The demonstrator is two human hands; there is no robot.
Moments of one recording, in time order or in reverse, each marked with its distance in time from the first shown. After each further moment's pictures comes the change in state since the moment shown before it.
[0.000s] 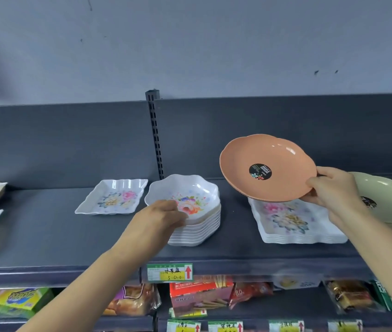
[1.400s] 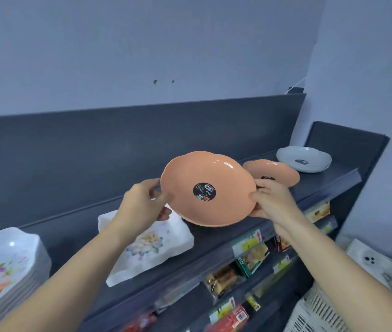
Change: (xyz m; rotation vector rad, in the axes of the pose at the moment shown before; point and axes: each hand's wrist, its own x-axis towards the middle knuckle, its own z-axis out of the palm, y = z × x) left_hand 0.199 0.198 0.084 -0.927 -0.261 -0.359; right_hand 0.027 0.045 -0.190 0.066 0.188 0.076
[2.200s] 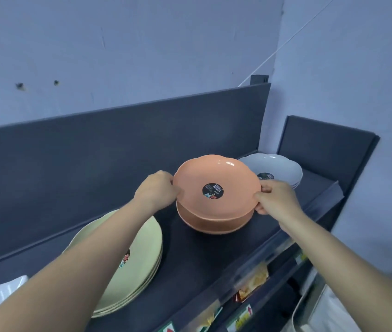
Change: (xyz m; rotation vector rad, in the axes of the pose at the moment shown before) left_hand 0.247 0.082 0.247 0.568 -0.135 -0.043; right_hand 0.240 0.031 -0.188 -0.369 0.164 0.014
